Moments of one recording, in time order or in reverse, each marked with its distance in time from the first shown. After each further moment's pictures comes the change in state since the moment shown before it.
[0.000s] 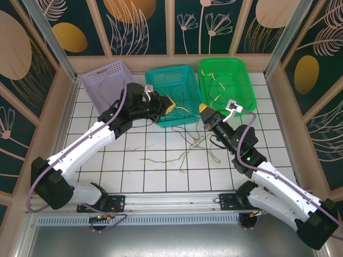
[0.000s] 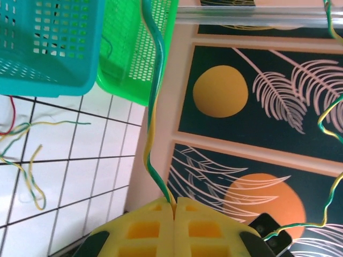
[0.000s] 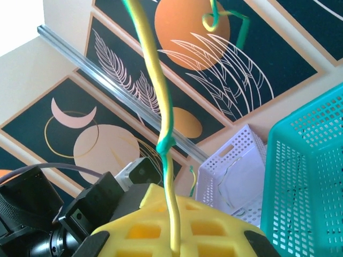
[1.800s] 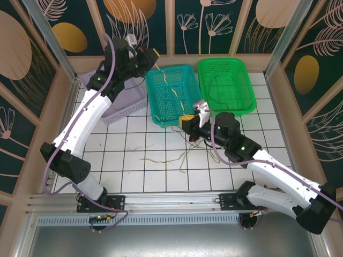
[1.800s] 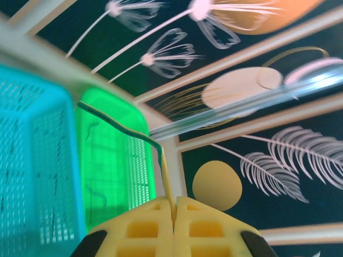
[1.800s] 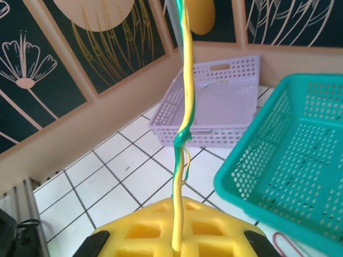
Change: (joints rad) left arm 0.190 0.298 0.686 -0.219 -0.129 0.476; right arm 0.133 0.171 0.241 -0.448 -0.209 -0.587
